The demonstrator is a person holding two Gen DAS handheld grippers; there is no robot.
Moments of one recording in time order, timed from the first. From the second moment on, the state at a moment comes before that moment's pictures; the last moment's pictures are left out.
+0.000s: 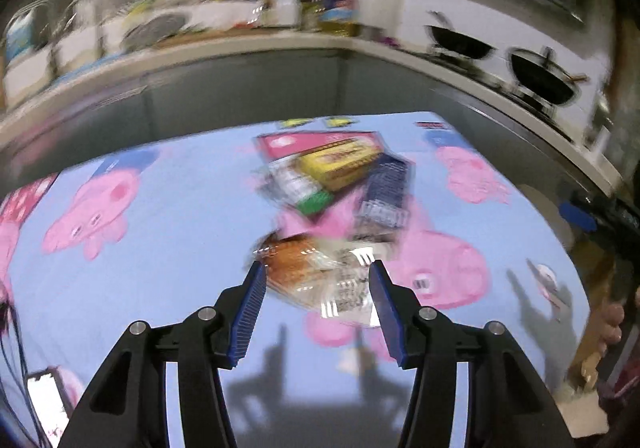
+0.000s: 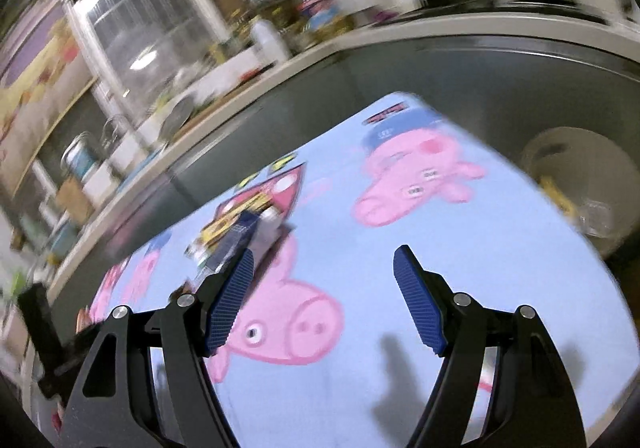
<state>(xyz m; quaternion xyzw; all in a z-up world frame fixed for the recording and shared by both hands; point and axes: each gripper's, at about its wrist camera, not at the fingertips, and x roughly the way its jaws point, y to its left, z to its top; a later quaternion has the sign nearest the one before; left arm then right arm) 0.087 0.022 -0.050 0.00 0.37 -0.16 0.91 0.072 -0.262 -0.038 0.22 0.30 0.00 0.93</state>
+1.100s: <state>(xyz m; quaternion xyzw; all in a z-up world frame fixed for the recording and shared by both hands) 0.150 0.013 -0.107 -0.14 0.47 -0.23 0.84 0.203 -0.188 -0.098 0.19 0.43 0.08 0.88</state>
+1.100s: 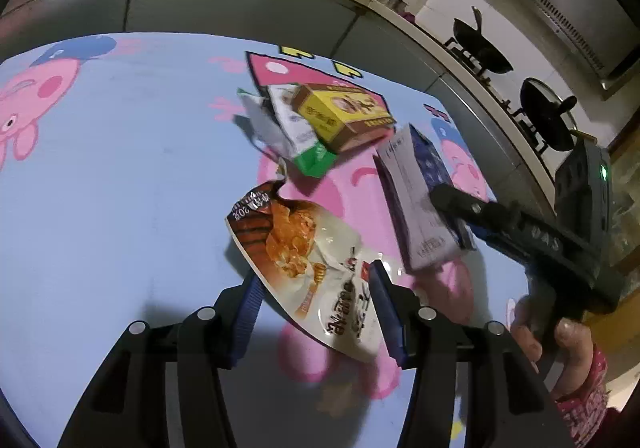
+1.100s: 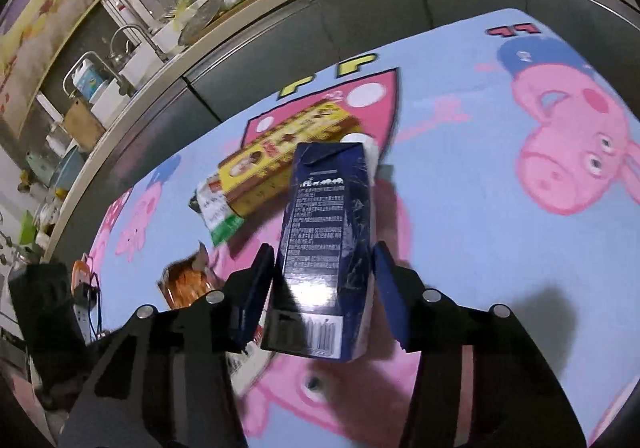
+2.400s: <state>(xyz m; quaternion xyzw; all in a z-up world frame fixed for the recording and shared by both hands) 0.164 -0.057 -0.113 -0.21 0.51 -0.26 0.80 0.027 -0.297 -0.099 0.10 0.37 -0.03 0.92</state>
